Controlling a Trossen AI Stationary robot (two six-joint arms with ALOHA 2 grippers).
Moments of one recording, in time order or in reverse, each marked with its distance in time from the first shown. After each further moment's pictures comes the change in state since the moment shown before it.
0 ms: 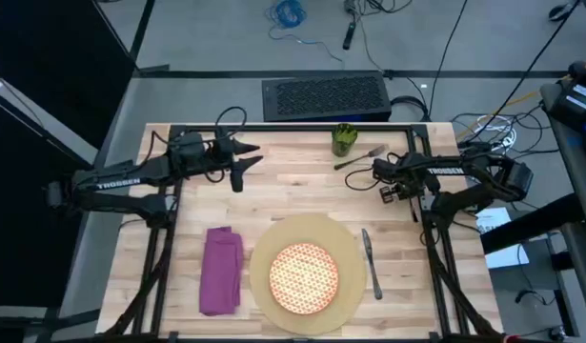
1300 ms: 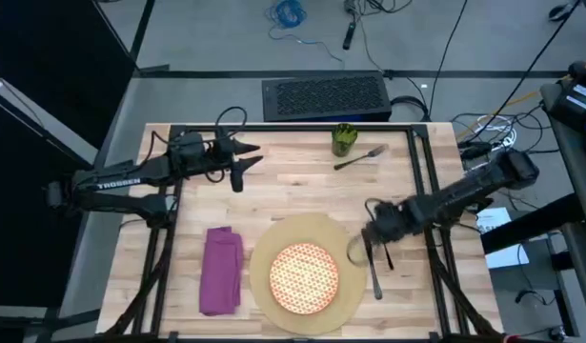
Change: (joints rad) left arm 0.000 0.000 0.000 0.001 0.000 0.006; right arm 0.998 -0.110 0.163 0.139 -0.256 0.944
